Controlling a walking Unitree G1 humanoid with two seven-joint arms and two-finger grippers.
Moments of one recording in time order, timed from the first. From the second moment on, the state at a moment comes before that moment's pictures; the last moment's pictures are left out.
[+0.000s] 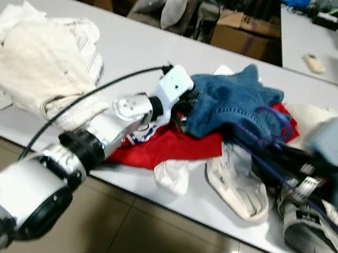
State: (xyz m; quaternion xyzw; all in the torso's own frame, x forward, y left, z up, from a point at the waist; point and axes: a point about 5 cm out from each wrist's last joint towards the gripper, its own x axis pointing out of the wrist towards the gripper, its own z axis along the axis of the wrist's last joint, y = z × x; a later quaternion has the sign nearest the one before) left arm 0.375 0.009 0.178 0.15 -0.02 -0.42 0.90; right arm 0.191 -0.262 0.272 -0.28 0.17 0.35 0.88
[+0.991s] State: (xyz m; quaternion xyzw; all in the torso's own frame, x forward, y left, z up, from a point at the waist) left arm 0.373 0.092 0.152 0.07 0.06 -0.48 0.87; right arm 0.196 -0.322 0.327 -0.20 0.07 0.23 0.95
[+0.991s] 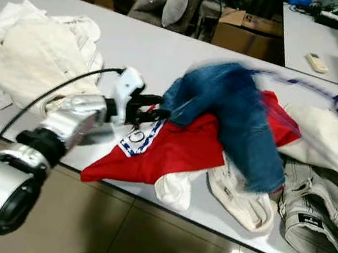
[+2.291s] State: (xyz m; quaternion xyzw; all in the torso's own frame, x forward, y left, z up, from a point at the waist) left arm 0.356 0.127 0.208 0.00 -0.04 -0.41 0.91; right arm 0.192 -0.307 0.371 -0.16 -0.08 0.26 0.95
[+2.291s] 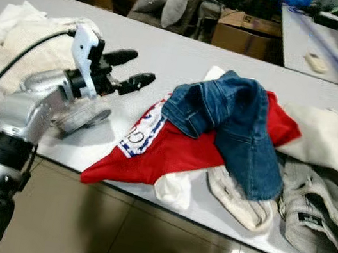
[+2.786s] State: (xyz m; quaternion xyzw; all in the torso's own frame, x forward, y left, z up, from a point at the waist) left arm 0.322 0.163 0.211 0.03 -0.04 -0.24 0.97; right arm 0.269 -0.241 0.333 -0.01 -0.16 0.12 0.98
